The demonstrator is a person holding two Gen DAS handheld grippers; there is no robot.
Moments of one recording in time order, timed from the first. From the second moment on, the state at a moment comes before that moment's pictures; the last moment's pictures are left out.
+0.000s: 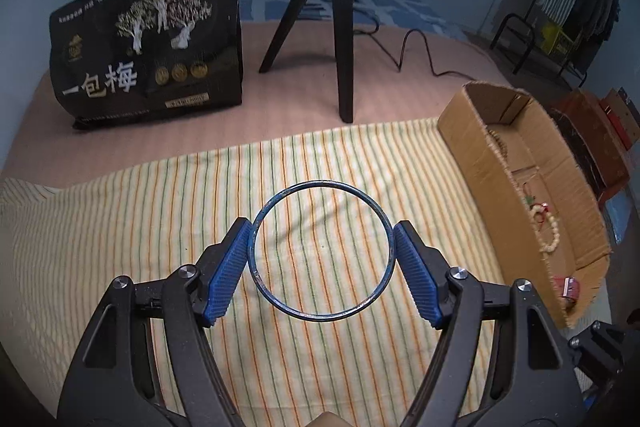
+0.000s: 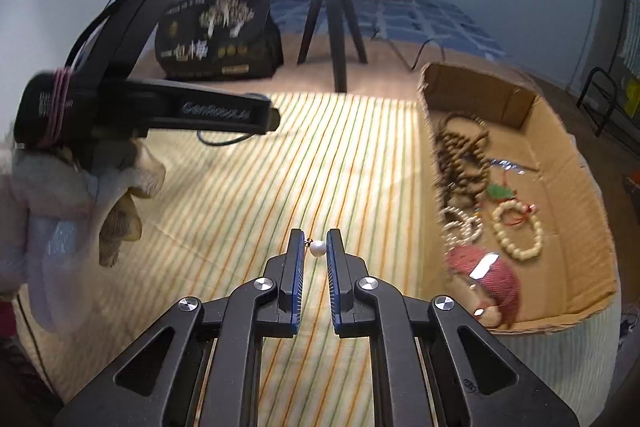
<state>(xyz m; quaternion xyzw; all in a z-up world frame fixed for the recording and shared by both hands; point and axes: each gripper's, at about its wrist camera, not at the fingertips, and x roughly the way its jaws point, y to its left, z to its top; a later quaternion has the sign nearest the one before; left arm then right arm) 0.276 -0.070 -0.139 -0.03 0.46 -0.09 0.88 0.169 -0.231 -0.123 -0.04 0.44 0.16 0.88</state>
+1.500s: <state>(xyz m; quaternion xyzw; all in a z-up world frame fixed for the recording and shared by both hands) 0.221 -0.222 -0.074 0.01 0.38 -0.22 0.90 0.283 -0.386 -0.071 0.06 0.38 0.04 0.92</state>
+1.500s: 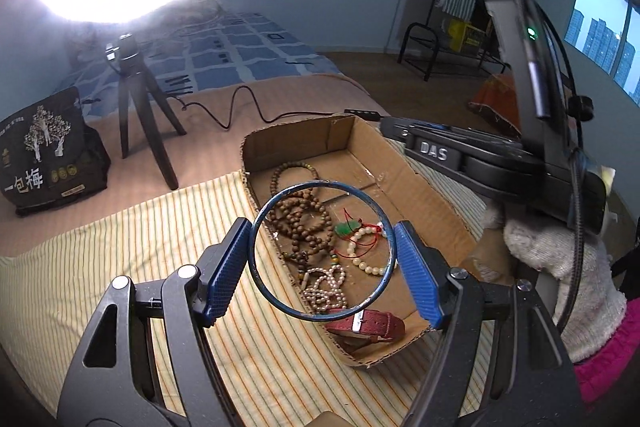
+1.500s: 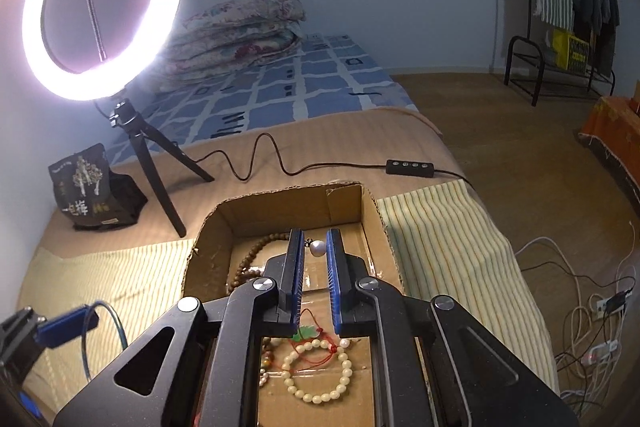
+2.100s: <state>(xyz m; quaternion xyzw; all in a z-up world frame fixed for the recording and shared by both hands) 0.219 -0.232 -0.078 0.01 0.38 -0.24 0.89 0.286 -0.388 -0.076 0.07 0.39 0.03 0.92</state>
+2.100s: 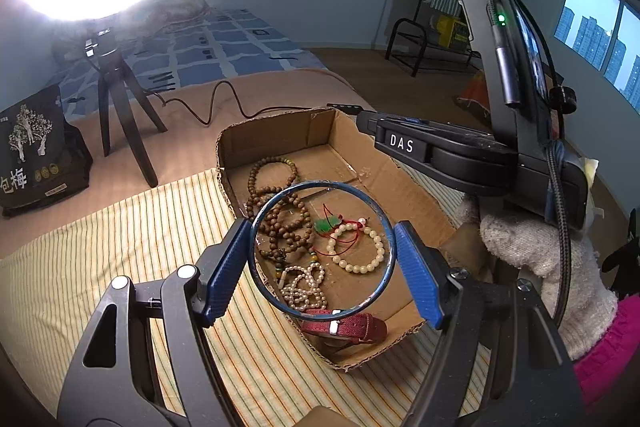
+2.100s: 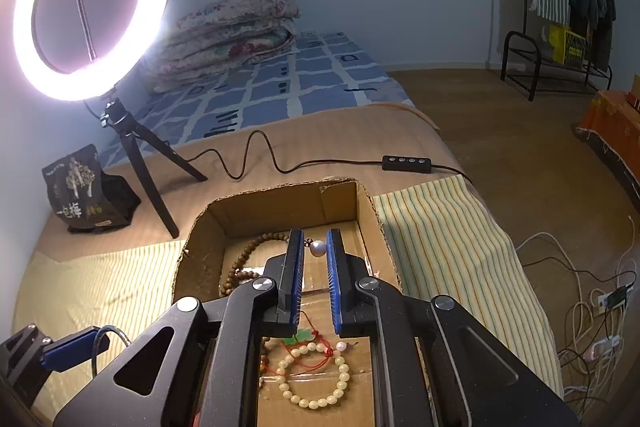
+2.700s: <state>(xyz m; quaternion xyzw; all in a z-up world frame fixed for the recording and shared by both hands) 0.220 -0.232 -0.080 0.01 0.40 -0.24 0.89 0.284 -0.387 -0.074 0.06 0.39 0.02 0.92</state>
